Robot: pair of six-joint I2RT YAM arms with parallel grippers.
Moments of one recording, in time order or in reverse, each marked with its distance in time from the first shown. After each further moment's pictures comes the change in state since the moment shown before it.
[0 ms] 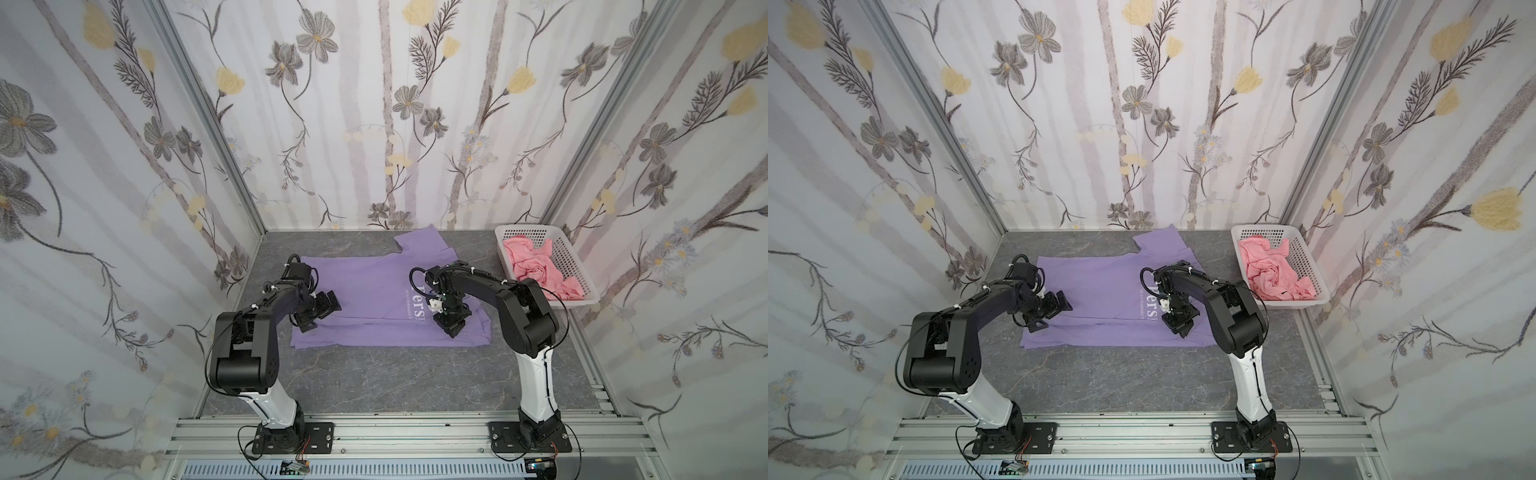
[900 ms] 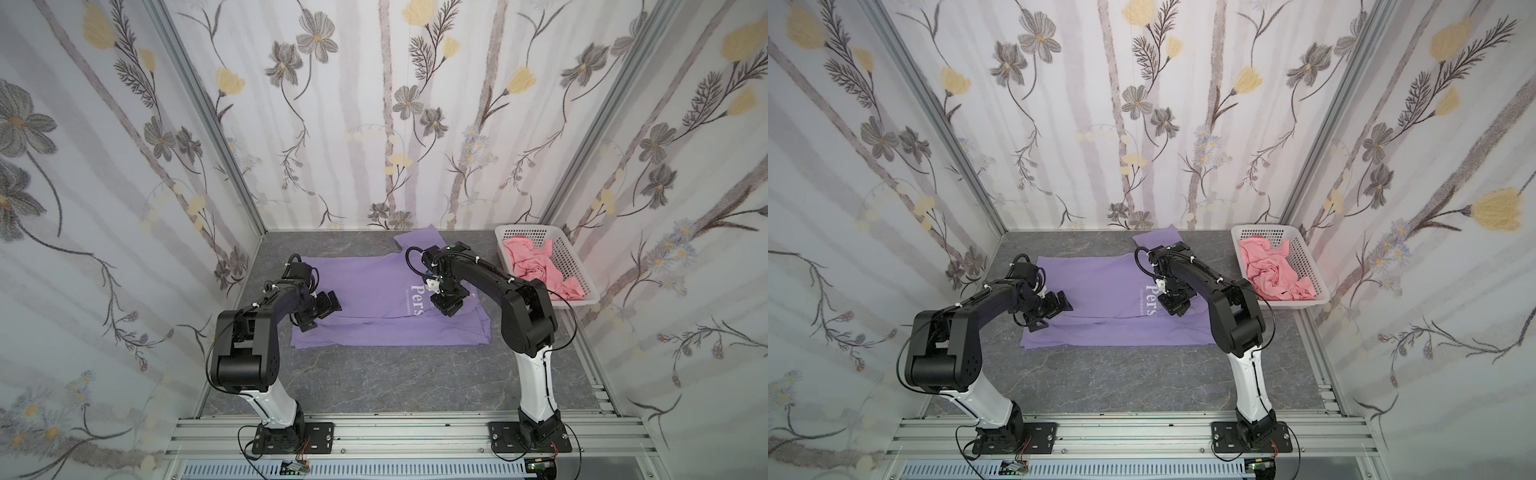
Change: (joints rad) left arm -0.003 0.014 0.010 -0.004 0.000 0.019; right arm 0.000 0.023 0.290 -0.123 0.086 0.007
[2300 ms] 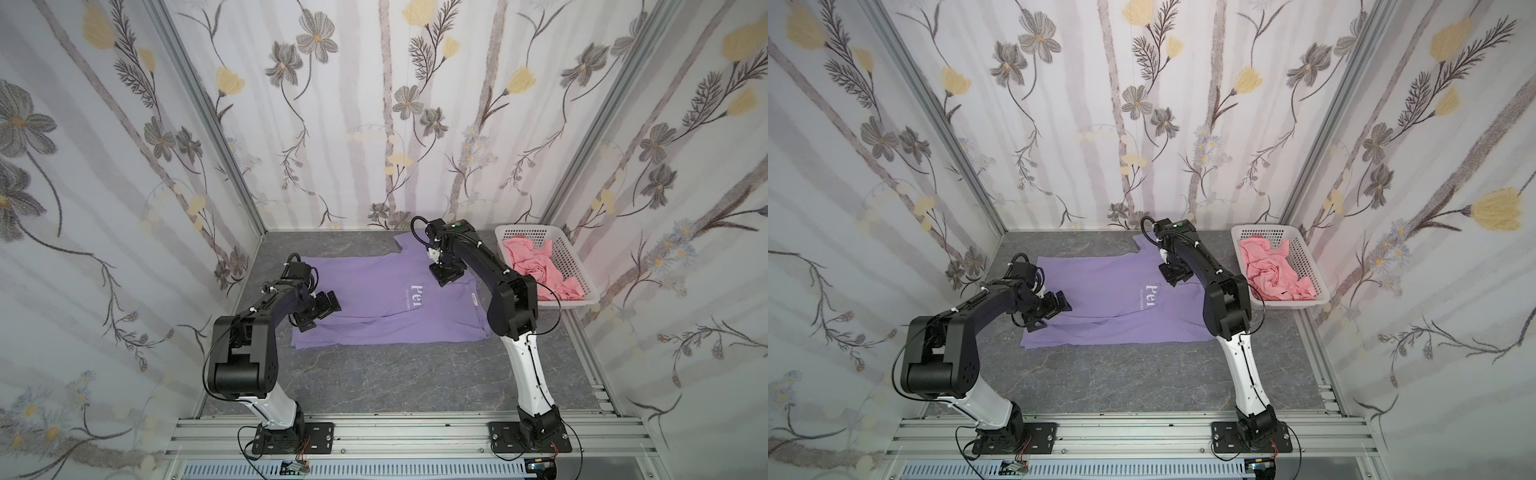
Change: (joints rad) left arm -0.003 -0.042 -0.007 -0.022 -0.015 0.007; right arm -0.108 0.175 0.393 -0.034 -0.020 0.054
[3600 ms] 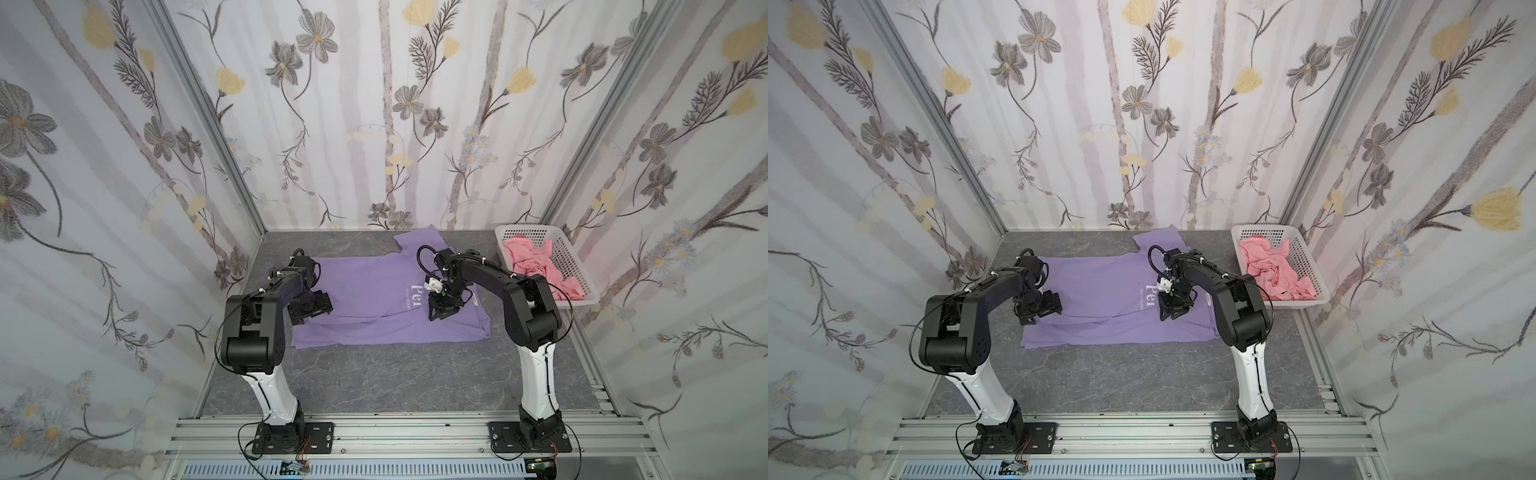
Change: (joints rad) left arm -0.003 0.197 0.192 -0.152 -0.245 0.094; right arm -0.002 -0.166 -0.574 0.301 -0.420 0.051
